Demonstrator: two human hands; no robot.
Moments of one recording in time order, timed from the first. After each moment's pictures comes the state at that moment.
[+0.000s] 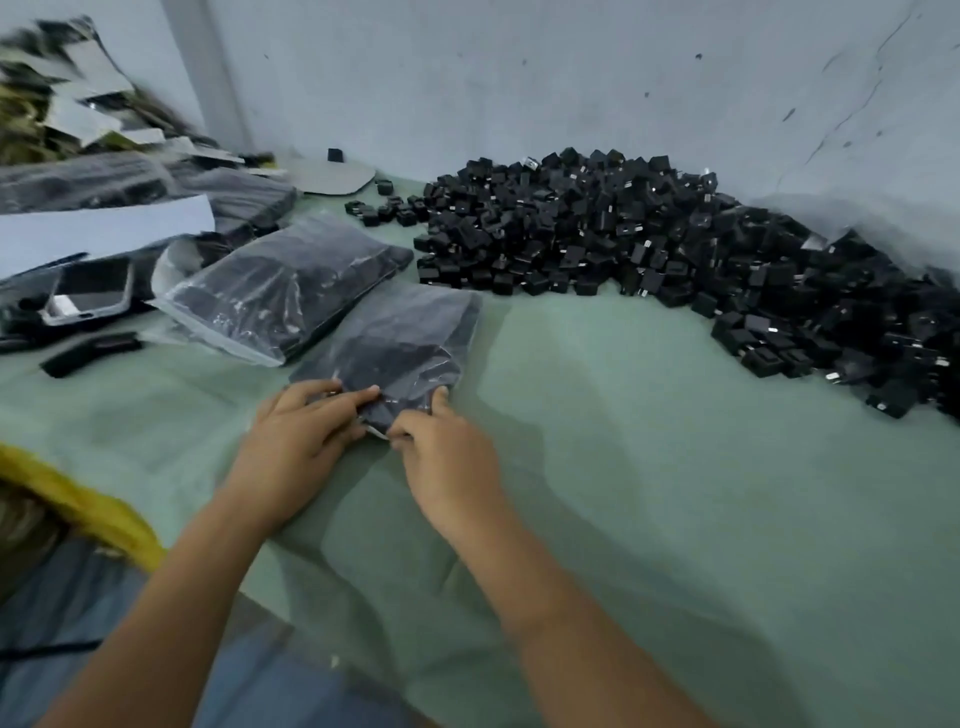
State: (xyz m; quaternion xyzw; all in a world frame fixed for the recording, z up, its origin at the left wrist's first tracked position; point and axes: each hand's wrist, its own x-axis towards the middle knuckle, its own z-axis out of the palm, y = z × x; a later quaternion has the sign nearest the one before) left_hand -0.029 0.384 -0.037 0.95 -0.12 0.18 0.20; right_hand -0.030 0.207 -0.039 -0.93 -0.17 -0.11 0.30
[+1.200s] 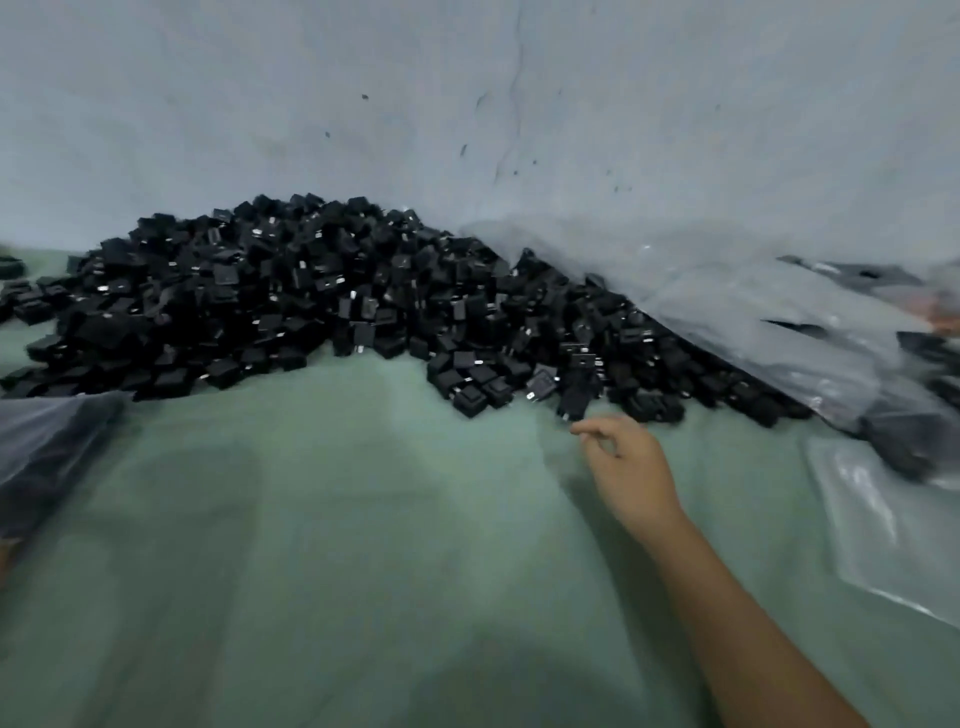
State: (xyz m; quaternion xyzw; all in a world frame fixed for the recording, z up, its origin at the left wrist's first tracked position) left_hand 0.169 0.227 -0.089 0.93 -0.01 -0.05 0.37; right_hand -0.039 -0.210 -0.027 -0.87 0.20 -0.27 0.36
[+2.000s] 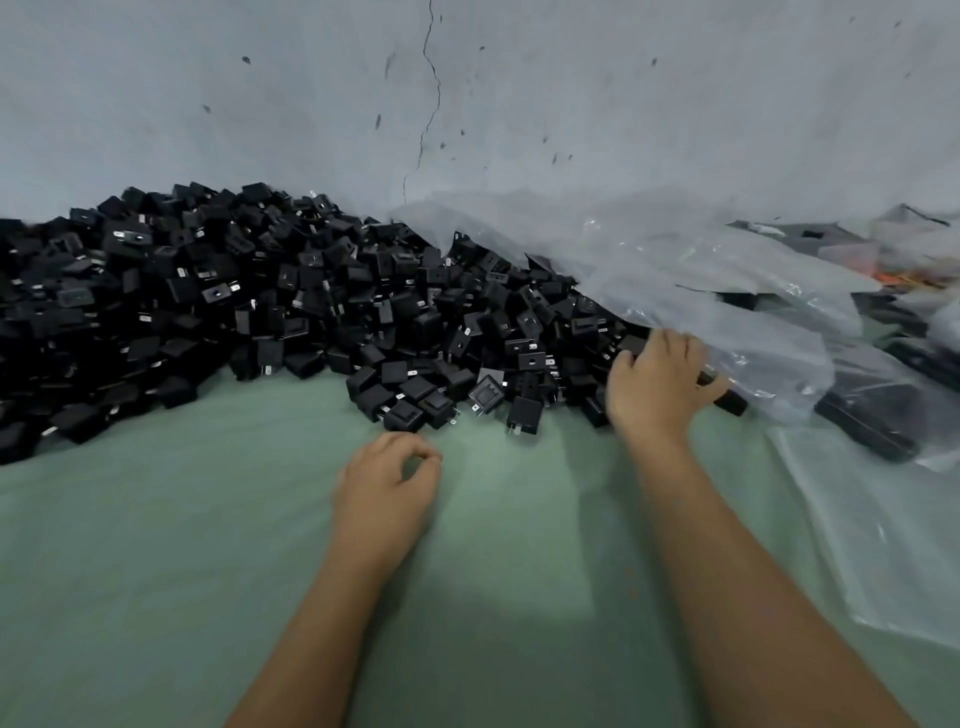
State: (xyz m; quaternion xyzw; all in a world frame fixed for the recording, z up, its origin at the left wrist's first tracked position) left_hand 0.081 -0.059 -0.052 0.86 -0.25 0.00 0.45; right_hand 0.023 -0.316 -0.008 -0.82 0.49 -0.28 0.10
